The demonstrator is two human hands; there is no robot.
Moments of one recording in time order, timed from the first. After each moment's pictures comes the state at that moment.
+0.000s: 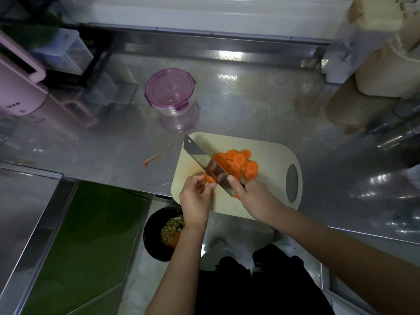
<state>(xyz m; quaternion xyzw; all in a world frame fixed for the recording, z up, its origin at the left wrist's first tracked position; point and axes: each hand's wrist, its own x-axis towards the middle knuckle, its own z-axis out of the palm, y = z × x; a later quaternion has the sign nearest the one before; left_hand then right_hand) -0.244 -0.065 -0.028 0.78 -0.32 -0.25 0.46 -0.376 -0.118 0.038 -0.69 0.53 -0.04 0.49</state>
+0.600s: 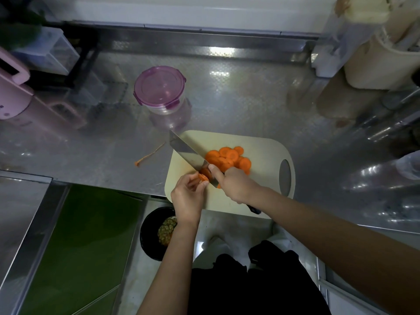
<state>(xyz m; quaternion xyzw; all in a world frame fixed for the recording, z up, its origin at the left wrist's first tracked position) -0.239 -0.064 -0.030 0.79 -0.34 -0.25 0.45 -0.347 -0.138 0.041 -0.71 0.51 0.01 0.50</state>
